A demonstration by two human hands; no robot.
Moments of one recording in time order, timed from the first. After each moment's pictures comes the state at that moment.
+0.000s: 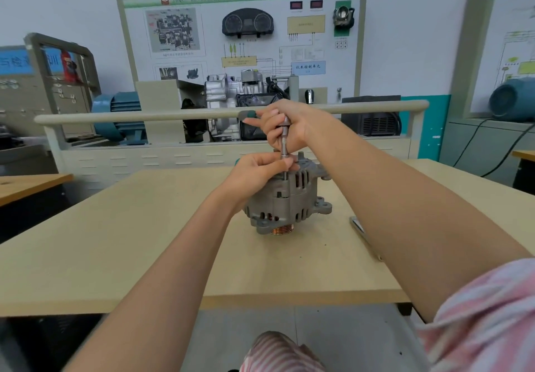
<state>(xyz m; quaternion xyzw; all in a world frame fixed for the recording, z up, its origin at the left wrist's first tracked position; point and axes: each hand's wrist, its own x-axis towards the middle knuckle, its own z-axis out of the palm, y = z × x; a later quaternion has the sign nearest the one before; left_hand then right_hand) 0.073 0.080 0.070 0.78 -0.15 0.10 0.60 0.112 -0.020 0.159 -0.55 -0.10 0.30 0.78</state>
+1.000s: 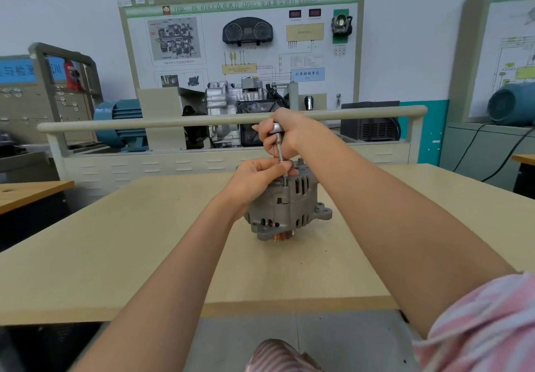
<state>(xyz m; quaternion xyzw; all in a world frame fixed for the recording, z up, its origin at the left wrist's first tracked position) 0.072 0.079 0.070 0.77 -0.14 0.11 0.61 0.112 -0.011 0.157 -0.56 -0.05 0.21 0.80</state>
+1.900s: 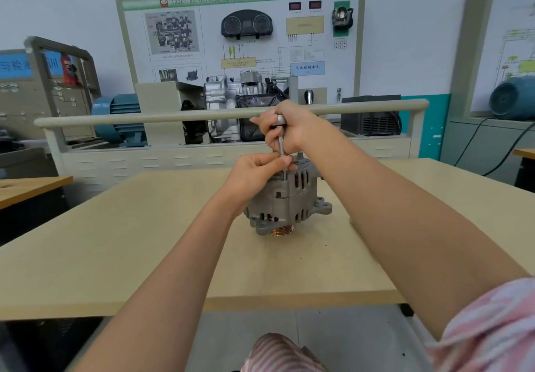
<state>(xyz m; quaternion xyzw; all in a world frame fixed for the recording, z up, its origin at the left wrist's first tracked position) 0.070 0.076 0.067 0.77 -0.14 0.14 0.61 0.113 -0.014 0.152 -0.49 -0.08 0.21 0.84</state>
